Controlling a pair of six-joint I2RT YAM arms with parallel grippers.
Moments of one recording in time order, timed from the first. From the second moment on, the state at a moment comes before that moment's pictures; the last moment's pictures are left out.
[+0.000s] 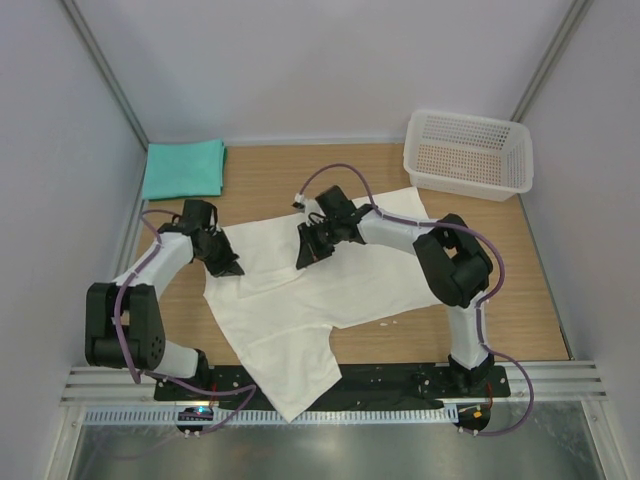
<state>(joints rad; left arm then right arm) -0.06 1.44 0.89 -0.66 0.25 -0.59 0.69 2.03 1.38 -0.28 -0.60 0.27</state>
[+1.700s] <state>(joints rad) 0.04 1.89 1.40 -0.71 0.09 -0.52 0.62 2.41 1.93 -0.27 -0.52 0.35</state>
